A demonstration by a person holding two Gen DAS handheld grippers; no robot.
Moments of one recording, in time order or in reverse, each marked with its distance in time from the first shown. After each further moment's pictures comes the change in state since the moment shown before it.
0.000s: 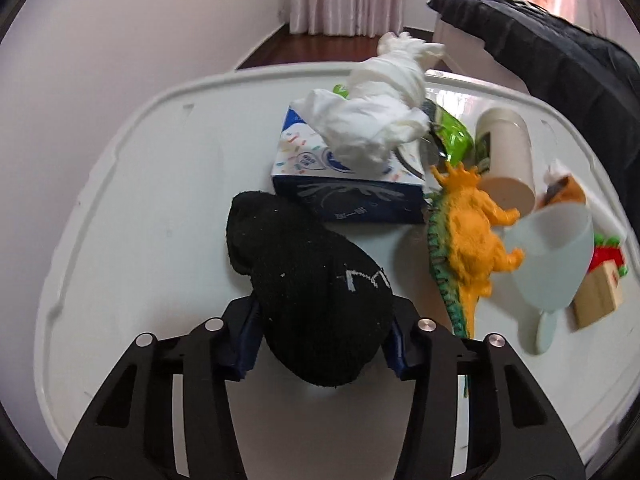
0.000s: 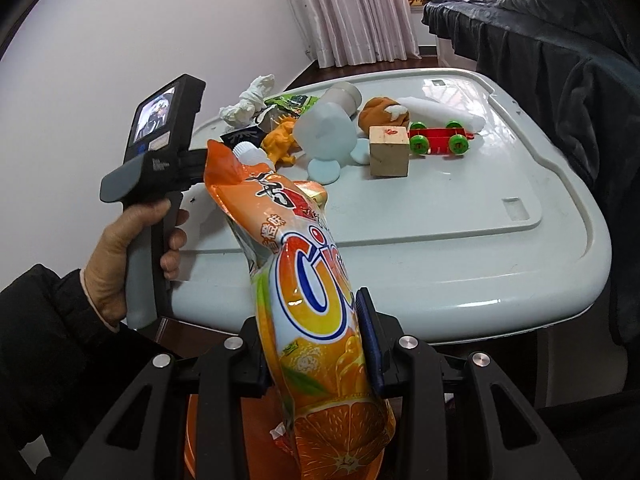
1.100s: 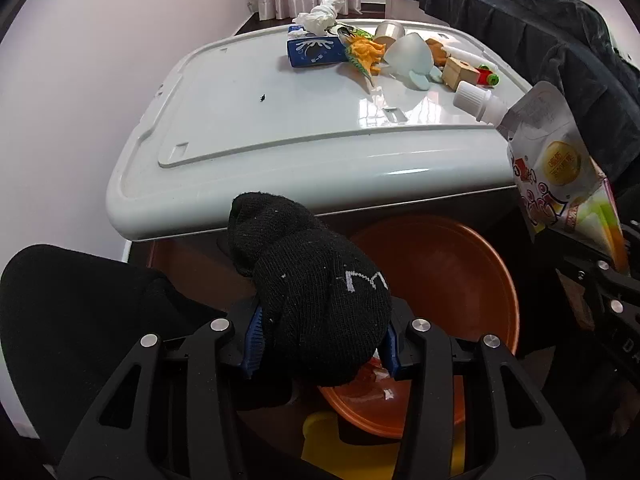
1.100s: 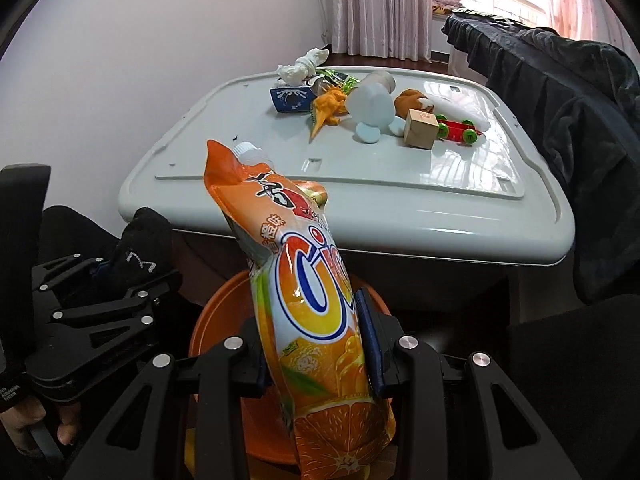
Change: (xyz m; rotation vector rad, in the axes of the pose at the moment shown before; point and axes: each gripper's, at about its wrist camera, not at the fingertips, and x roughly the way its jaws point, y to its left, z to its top) left arm -0.162 0.018 -0.191 0.123 0.077 -0.058; right arm -0.049 0.070 -0.055 -0.146 0.064 -0.116
